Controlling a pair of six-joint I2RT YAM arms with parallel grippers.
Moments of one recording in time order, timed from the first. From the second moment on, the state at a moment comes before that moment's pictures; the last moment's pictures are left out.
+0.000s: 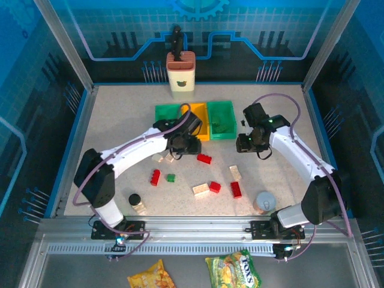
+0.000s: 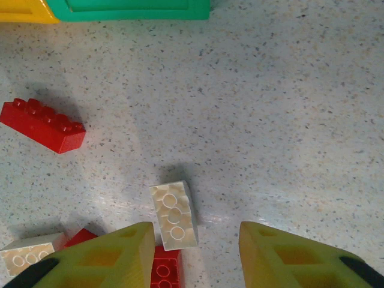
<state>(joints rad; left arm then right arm) -0.70 1.75 1.46 -0.83 0.00 -0.68 0.33 1.42 1.20 -1.05 -0.02 0.30</state>
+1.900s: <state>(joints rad) -0.62 2.57 2.33 -0.54 0.04 -0.59 0.29 1.23 1.17 -1.17 0.01 0.30</state>
